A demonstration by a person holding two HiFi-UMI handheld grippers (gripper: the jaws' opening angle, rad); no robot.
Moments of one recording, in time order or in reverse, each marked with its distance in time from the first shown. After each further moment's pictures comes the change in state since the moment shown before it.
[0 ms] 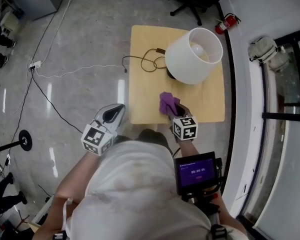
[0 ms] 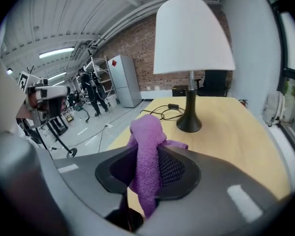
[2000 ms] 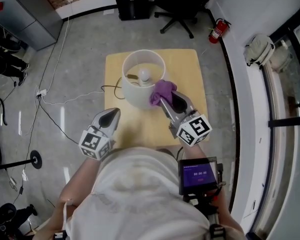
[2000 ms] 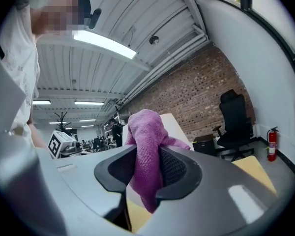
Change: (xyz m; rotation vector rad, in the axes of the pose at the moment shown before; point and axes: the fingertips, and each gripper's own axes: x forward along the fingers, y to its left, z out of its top) left arm 0.152 -0.075 0.085 0.133 -0.024 0.080; right arm -0.129 -0.113 0.213 -0.003 -0.667 0.347
